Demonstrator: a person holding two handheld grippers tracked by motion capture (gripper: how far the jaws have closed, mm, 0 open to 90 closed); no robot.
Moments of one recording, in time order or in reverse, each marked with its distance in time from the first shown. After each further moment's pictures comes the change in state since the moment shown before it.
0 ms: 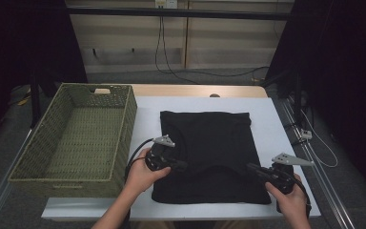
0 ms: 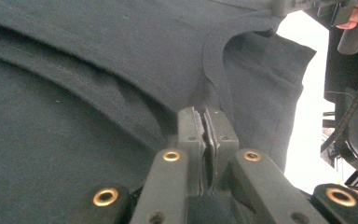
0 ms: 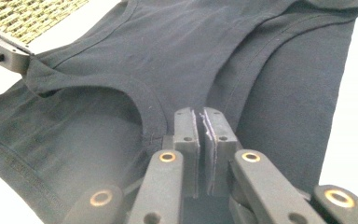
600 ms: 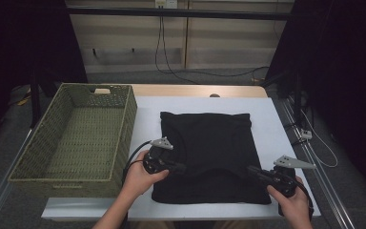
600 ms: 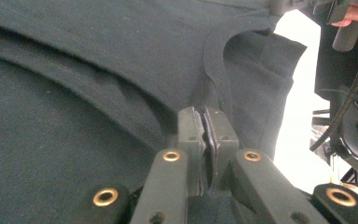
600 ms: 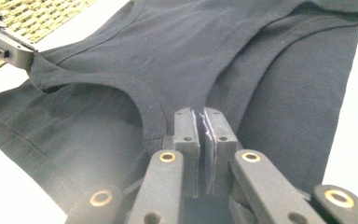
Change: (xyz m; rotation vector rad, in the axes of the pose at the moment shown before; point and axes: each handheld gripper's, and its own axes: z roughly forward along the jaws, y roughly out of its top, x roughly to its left) left arm -0.004 -0.002 -0.009 -0.017 -0.014 0.004; right arm 0.003 -0.004 -0.008 -0.004 0.027 -0.009
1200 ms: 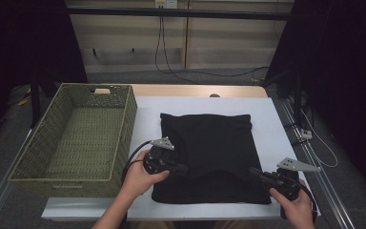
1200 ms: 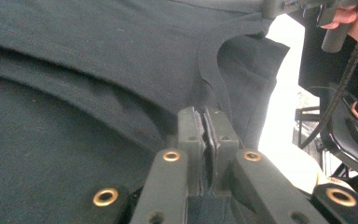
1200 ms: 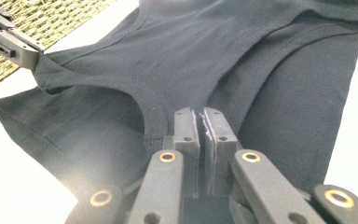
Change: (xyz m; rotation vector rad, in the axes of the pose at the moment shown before) left arm -0.009 0.004 -0.001 0.020 -0.027 0.022; right arm 0.003 -0.002 -0.010 -0.017 0.022 0.010
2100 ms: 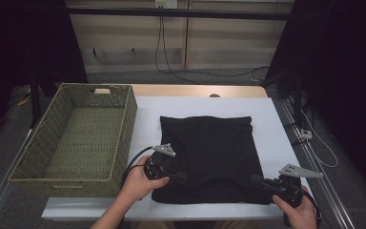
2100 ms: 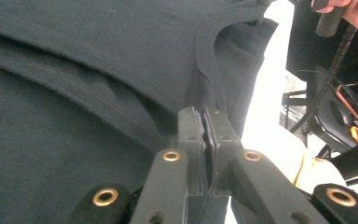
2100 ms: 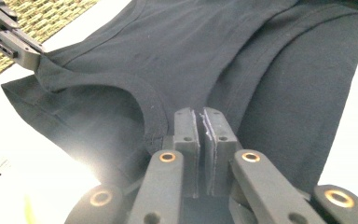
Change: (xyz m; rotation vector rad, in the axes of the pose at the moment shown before) left arm -0.008 -0.013 0.006 0.069 -0.054 0.001; right arm 0.002 -0.014 -0.009 0.034 0.021 0.009
